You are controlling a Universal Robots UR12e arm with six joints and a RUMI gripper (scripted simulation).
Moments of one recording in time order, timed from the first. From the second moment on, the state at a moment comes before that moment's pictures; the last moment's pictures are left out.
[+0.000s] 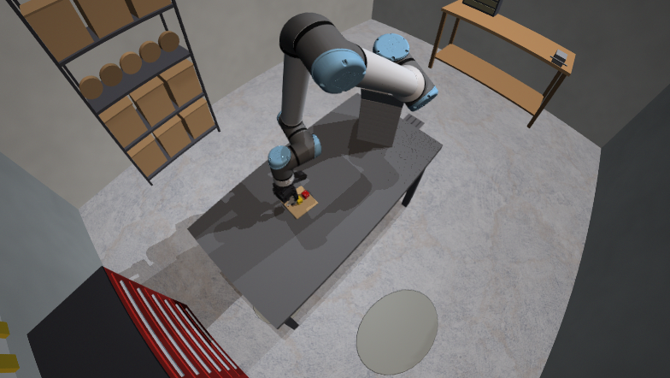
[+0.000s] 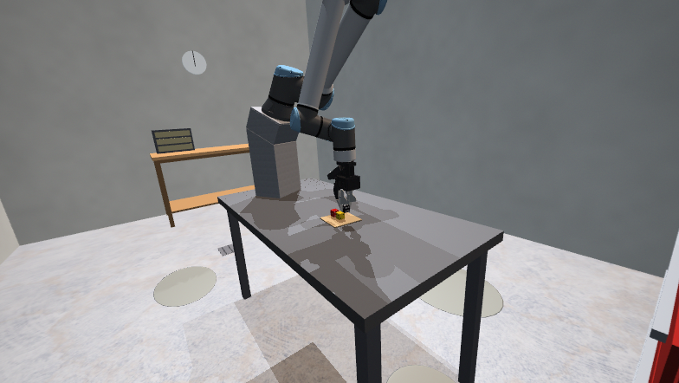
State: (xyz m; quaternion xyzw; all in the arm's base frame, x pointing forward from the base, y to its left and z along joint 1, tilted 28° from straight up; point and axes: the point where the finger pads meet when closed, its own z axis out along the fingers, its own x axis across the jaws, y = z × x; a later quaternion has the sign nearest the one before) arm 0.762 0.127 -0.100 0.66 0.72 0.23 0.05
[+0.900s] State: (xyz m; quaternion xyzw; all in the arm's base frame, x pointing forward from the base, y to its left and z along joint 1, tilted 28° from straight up) arm 0.782 0.137 -0.134 0.66 0.71 0.23 0.06
